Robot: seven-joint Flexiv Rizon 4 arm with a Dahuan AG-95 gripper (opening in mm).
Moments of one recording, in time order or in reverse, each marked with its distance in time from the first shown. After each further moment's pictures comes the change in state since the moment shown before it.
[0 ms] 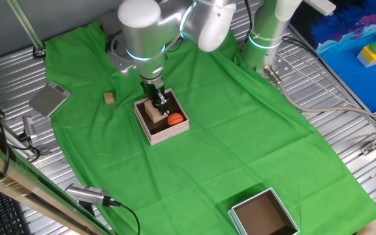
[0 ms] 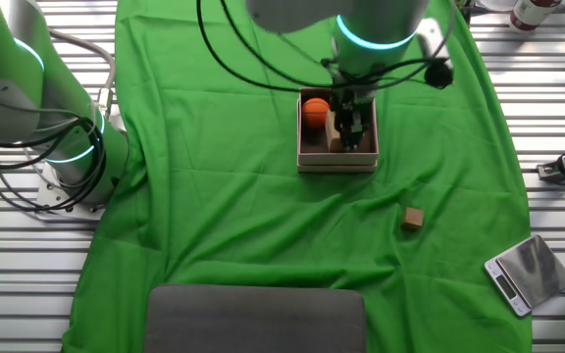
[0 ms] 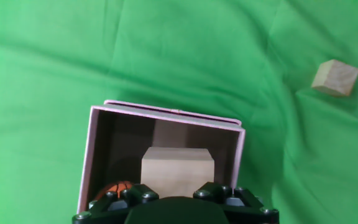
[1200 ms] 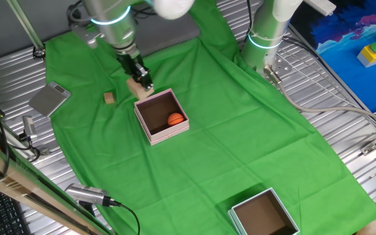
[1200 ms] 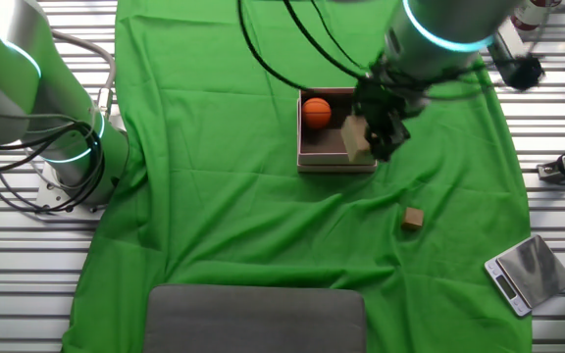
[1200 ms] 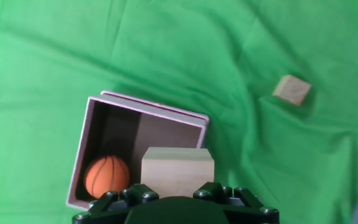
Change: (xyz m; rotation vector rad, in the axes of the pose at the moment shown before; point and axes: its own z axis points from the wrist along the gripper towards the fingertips) arm -0.021 -0.068 -0.064 -0.039 0.077 -0.165
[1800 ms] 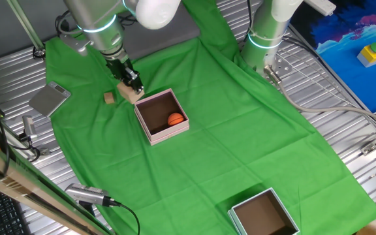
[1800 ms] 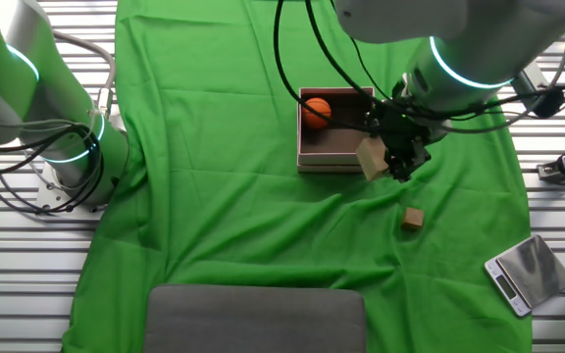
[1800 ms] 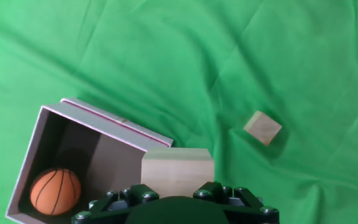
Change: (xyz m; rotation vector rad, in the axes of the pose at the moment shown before) arm -0.014 -0.021 0.016 0.004 0.001 -0.061
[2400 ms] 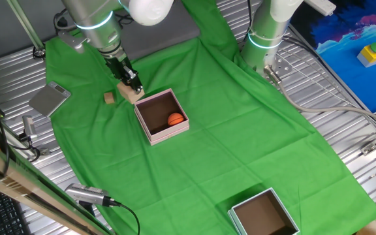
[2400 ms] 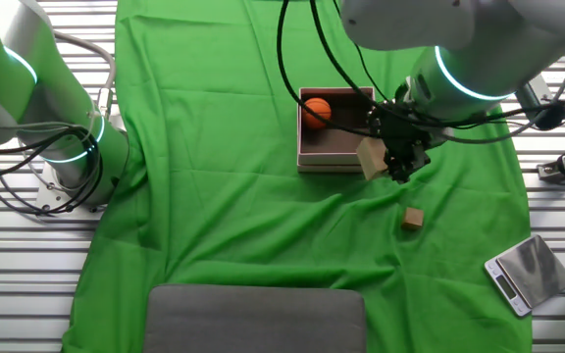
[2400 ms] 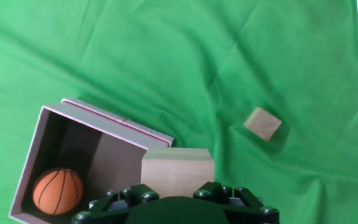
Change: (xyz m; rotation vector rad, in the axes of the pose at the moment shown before) arm -0.002 0.000 0.000 -0.037 -0.001 0.062
